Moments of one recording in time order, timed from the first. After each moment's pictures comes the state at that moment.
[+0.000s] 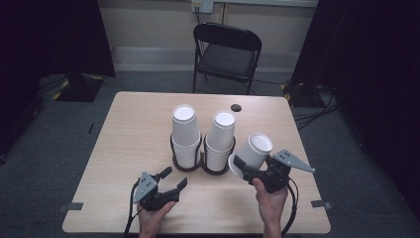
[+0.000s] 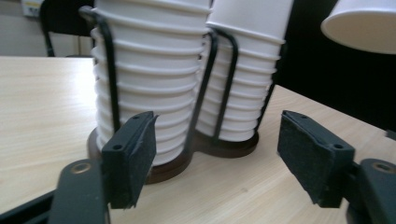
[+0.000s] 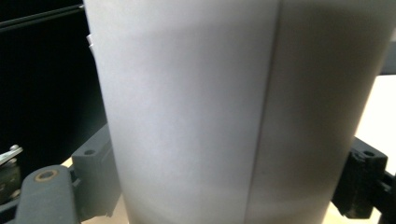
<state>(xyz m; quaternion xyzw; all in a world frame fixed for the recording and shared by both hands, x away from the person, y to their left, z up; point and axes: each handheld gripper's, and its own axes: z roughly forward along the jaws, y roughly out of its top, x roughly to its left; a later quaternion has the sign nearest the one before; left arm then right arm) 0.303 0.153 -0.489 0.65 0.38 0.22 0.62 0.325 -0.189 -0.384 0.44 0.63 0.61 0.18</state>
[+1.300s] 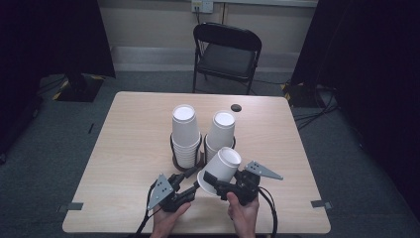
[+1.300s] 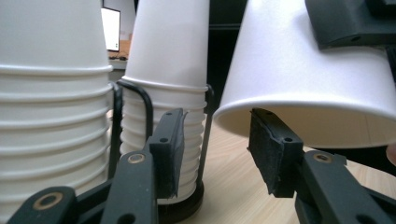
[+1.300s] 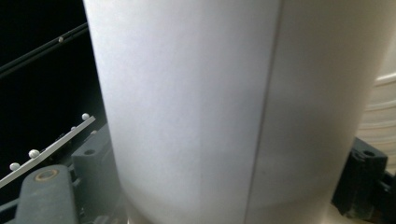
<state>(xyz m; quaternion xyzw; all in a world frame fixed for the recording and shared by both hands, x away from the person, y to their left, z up) 0.304 0.104 -0.484 0.62 0.27 0.23 0.70 0.311 -0.128 -0.418 0.43 0.63 0.64 0.04</state>
